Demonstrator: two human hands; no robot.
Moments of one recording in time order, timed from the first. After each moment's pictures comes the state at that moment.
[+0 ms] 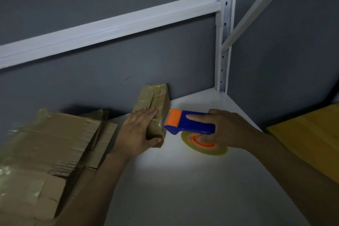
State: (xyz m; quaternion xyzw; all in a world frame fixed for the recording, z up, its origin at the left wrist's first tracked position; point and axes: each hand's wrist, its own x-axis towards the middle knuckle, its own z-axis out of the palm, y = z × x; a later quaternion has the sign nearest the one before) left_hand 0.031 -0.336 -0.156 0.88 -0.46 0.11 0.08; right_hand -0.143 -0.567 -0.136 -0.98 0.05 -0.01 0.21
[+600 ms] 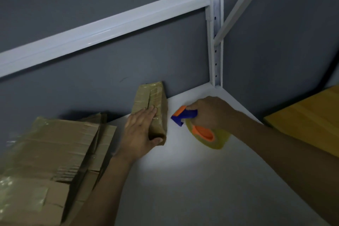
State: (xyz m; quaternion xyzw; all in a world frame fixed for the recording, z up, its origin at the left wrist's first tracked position) left_hand 0.027 -0.340 -0.163 0.88 -0.46 0.10 0.09; right_hand -0.117 -0.550 -0.120 -0.98 0.10 -0.05 0.16
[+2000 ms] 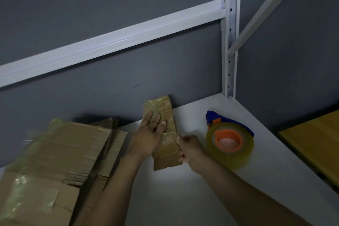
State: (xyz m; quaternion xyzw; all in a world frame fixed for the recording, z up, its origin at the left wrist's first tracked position) left_hand 0.025 -0.352 -0.138 0.93 -0.29 -0.07 0.21; right_hand -0.055 -0.466 -0.199 -0.53 0.35 -0.04 0.77
